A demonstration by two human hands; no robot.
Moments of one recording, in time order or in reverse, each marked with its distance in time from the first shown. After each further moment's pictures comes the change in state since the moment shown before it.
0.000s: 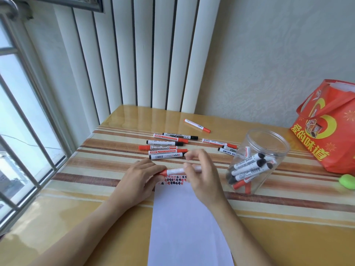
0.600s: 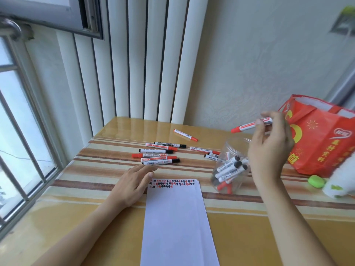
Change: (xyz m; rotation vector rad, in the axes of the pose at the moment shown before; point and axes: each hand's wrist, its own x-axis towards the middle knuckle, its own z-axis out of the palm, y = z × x) left_hand -0.004 0.004 -0.001 -0.081 -0.062 -0.196; right_hand 0.038 -0.076 -0.153 -0.580 0.832 -0.321
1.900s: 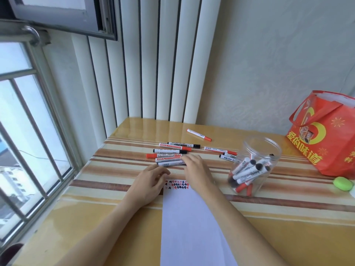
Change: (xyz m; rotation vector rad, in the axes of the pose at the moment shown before) left_hand 0.008 -0.011 0.005 -0.033 0.009 -0.101; right_hand -0.161 -0.016 0.148 -0.146 -1.058 -0.184
